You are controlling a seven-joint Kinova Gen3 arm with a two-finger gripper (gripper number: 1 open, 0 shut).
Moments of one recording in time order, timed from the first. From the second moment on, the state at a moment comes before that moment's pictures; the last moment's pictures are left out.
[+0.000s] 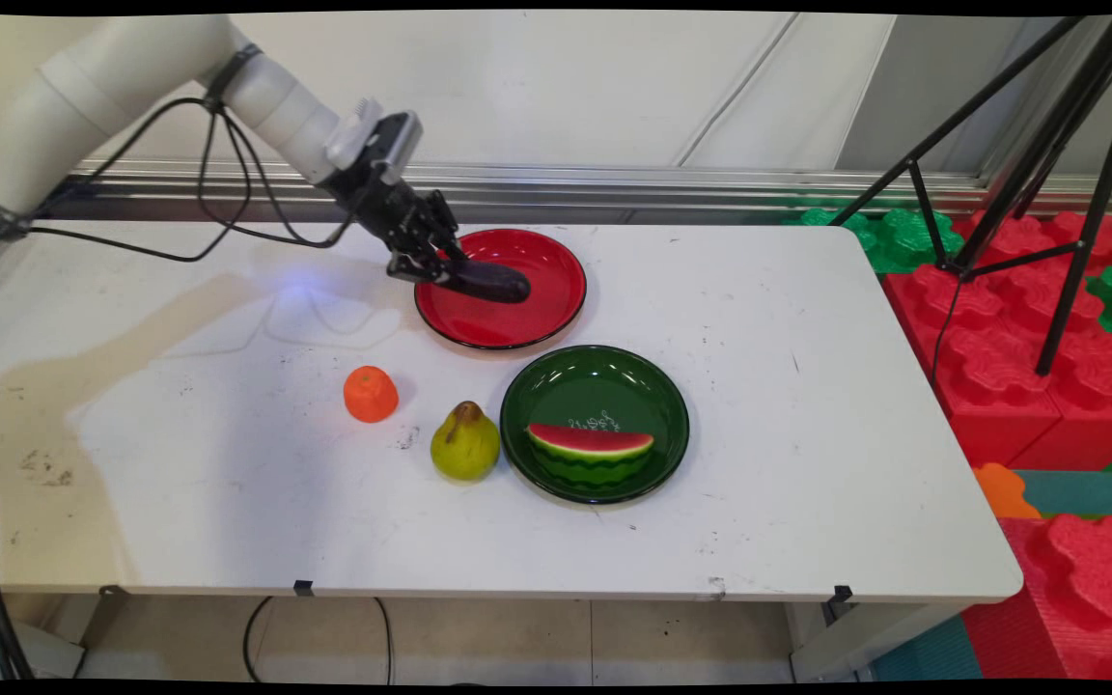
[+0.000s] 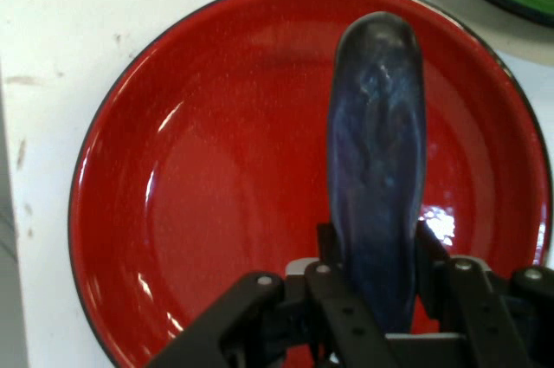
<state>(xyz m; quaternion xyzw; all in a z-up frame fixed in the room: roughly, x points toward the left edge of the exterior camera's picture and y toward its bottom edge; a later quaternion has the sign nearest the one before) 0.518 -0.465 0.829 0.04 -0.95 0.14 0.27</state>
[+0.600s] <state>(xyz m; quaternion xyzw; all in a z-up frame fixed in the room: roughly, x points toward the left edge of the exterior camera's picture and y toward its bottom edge) 0.553 -0.421 0.866 0.11 -0.94 0.15 0.30</state>
